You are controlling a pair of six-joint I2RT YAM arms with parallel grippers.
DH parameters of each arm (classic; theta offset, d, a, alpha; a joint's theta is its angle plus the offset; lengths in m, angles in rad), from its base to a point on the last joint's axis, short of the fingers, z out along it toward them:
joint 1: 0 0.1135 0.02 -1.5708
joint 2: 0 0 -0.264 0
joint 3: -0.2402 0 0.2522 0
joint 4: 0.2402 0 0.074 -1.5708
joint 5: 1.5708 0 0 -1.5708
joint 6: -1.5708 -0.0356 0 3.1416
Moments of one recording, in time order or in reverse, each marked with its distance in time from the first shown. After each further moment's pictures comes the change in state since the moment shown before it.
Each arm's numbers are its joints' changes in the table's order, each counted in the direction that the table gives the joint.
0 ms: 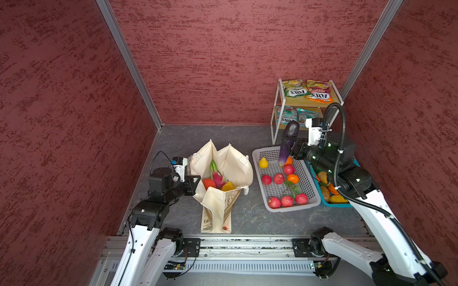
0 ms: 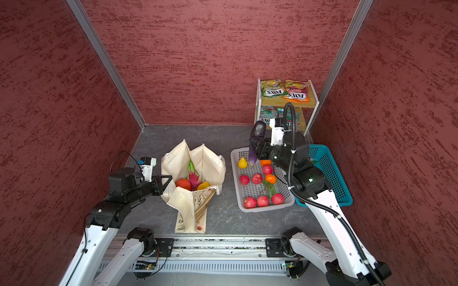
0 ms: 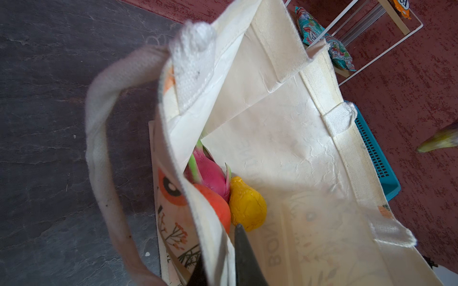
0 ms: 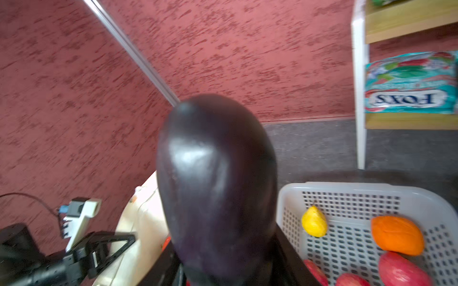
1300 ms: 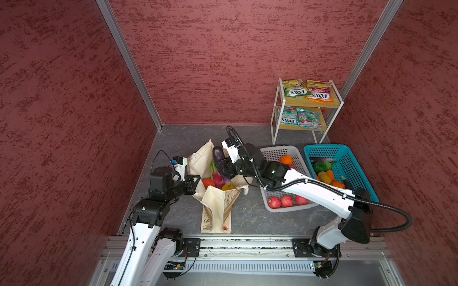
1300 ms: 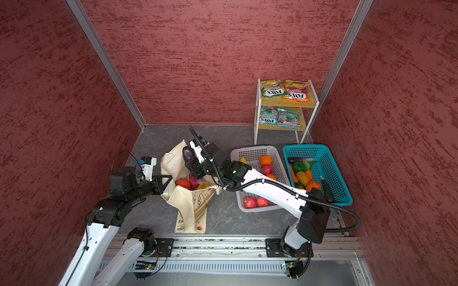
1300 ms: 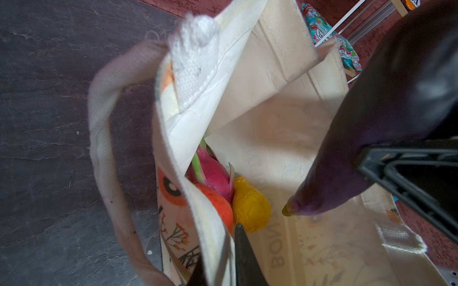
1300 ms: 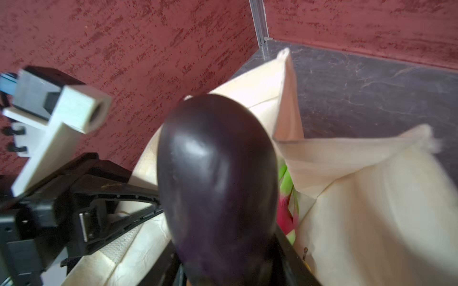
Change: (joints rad) left arm 0.010 0.019 0.000 0.000 -0.002 0.000; right arm 0.490 0.596 -0.106 -0.242 0.085 0.073
